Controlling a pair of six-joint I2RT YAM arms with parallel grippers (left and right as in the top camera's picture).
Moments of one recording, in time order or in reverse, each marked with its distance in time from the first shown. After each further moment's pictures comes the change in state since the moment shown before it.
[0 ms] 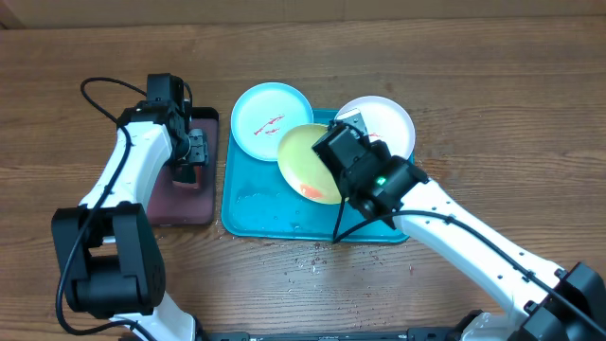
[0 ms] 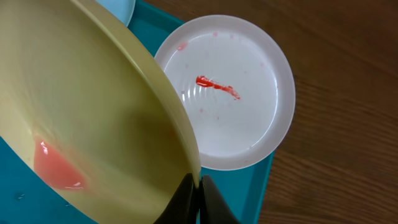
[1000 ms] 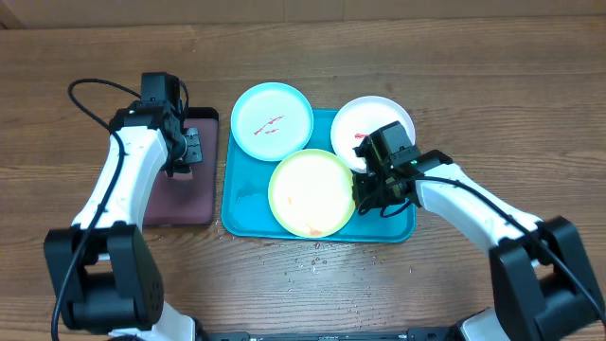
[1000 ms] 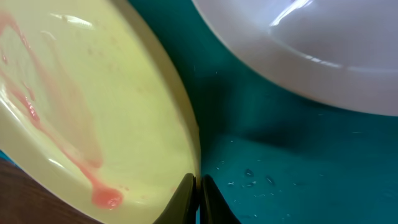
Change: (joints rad) left arm -0.002 -0.071 0.001 -0.065 -0.010 -0.051; right arm -0.329 0.112 -0.235 0.174 -0.802 0.005
